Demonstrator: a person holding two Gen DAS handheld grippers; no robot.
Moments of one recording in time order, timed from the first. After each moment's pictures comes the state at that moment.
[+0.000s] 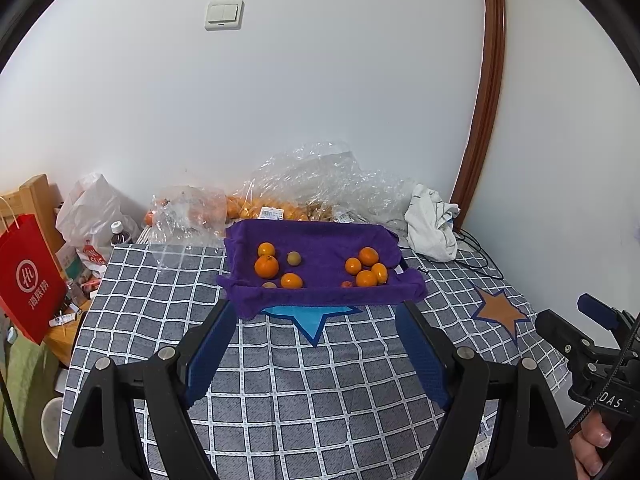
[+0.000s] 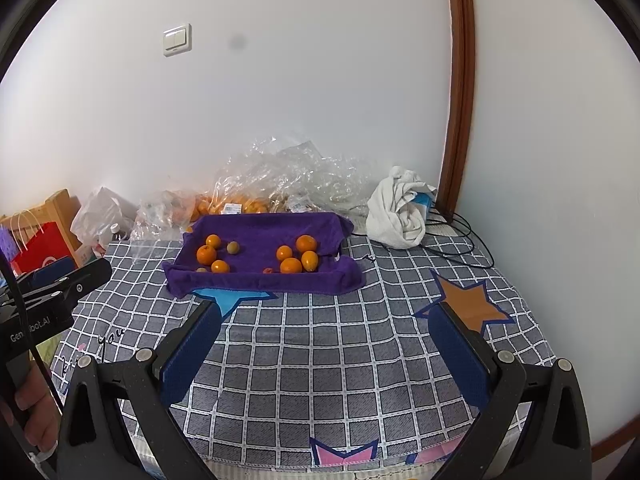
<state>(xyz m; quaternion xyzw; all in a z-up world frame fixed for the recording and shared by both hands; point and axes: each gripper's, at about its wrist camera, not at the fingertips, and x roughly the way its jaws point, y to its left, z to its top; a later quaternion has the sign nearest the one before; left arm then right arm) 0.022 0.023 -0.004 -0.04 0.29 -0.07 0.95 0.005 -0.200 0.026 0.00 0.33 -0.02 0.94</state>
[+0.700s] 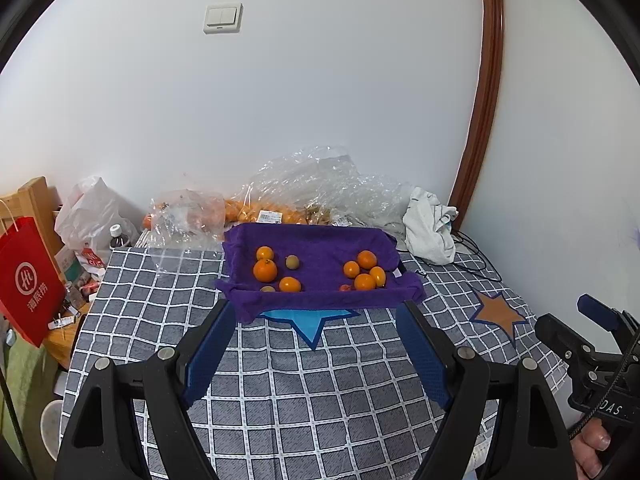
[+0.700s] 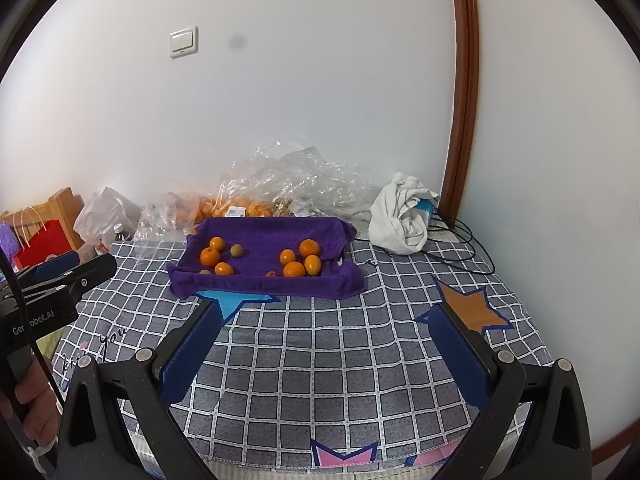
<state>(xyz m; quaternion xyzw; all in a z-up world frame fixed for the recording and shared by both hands) 0.024 0.021 -0.001 -0.05 0.29 -0.07 0.95 0.003 -0.198 0.029 -0.01 0.32 -0.01 0.95</state>
